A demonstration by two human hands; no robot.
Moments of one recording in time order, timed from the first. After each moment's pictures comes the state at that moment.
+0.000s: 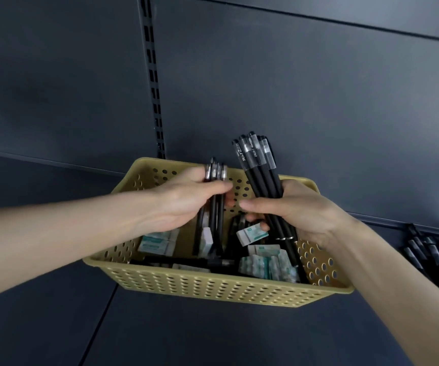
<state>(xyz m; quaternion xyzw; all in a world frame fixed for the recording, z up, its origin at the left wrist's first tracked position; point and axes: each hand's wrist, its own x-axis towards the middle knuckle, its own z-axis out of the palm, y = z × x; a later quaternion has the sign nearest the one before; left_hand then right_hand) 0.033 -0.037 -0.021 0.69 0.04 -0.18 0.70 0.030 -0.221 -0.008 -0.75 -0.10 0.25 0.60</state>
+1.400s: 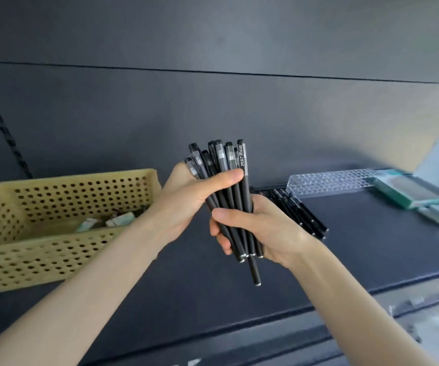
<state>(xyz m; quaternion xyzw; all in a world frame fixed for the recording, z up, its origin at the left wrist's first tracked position) -0.092 -0.257 0.026 0.63 -0.28 -0.09 0.72 -0.150 -0.400 0.010 -0.66 -0.13 0.12 0.73</state>
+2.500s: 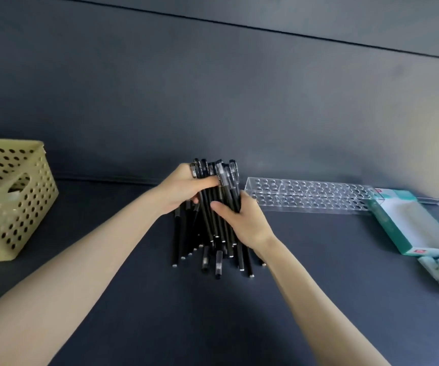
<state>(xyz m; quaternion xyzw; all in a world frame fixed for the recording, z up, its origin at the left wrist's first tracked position) 0.041 -0.457 -0.069 0.75 -0.13 -0.13 0.64 -0.024 -0.607 -0.083 -0.84 0.00 0.01 0.54</state>
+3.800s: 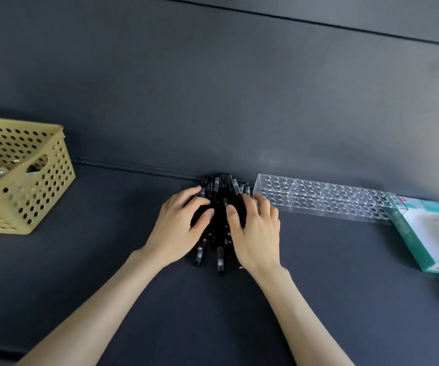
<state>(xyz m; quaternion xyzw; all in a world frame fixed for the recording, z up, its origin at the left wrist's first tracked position) -0.043 -0.454 -0.117 0.92 -0.12 0.14 0.33 -0.048 -0.610 -0.111 -0.95 0.00 -0.15 0.28</state>
